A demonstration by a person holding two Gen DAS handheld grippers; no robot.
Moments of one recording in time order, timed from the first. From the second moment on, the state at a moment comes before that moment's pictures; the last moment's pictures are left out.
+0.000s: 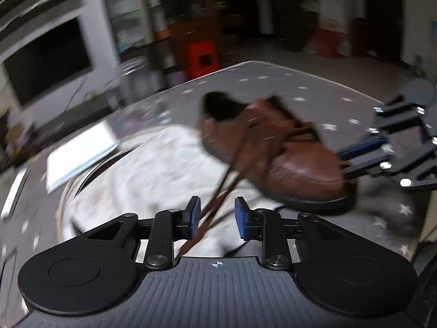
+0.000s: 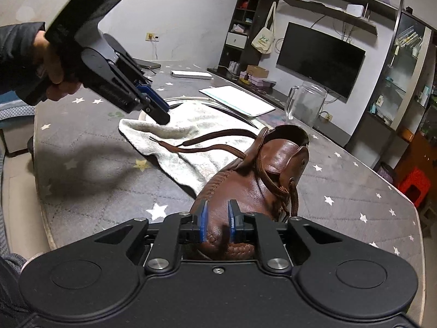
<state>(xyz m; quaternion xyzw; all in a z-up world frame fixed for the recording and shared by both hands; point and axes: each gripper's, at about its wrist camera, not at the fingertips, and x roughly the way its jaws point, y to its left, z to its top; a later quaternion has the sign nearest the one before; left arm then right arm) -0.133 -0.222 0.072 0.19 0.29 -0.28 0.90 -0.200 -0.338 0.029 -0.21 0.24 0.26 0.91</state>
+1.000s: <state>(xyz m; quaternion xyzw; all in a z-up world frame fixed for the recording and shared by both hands) -0.076 -0.243 0.031 0.25 0.38 -0.35 0.82 -0.204 -0.345 0.030 -0.20 0.24 0.25 0.92</state>
